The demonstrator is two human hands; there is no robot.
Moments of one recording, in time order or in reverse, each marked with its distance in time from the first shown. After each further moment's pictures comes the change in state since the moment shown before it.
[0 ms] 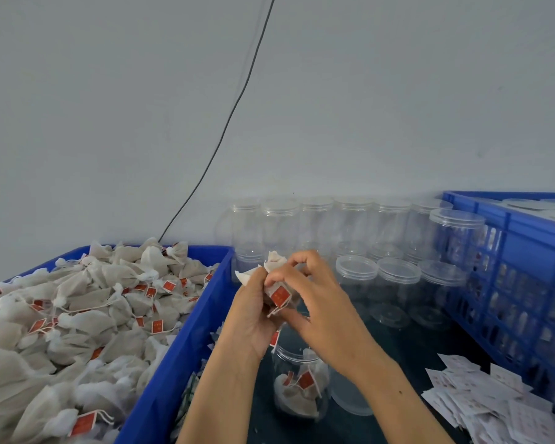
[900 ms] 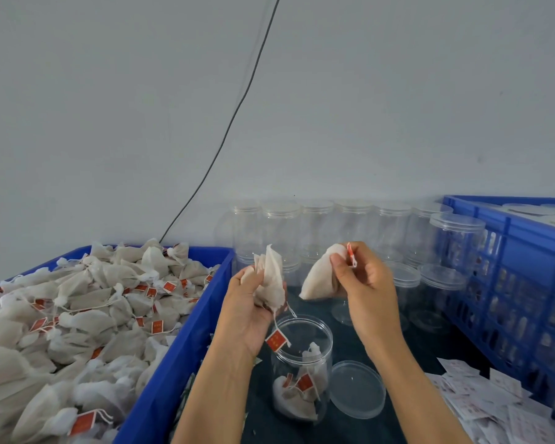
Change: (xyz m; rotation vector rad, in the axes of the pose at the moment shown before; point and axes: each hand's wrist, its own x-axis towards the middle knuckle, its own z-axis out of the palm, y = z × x) left_hand 0.006 0.004 -0.006 -0.146 0.098 0.061; right_hand 0.005 0.022 -0.017 0.605 0.439 0.431
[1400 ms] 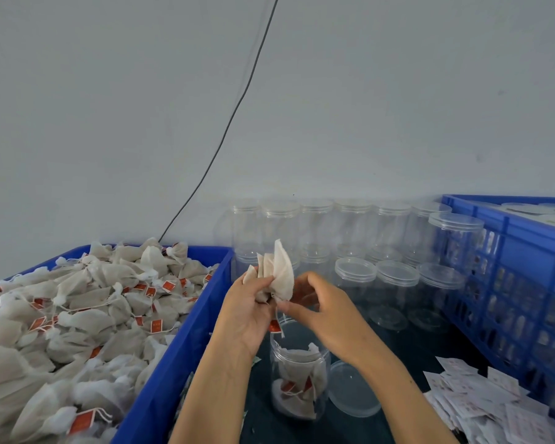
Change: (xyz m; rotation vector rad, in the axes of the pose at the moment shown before) left_hand -0.002 0.001 0.001 0.045 -0.123 -0.029; right_hand -0.011 0.014 0.013 -0.341 -0.513 0.145
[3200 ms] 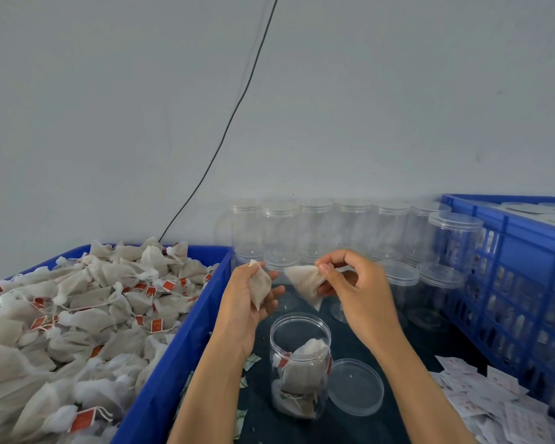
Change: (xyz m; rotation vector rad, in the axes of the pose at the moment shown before) left_hand -0.006 0.004 0.003 0.321 0.149 0.135; right_hand 0.003 -0.003 -0.024 0.201 0.414 -0.119
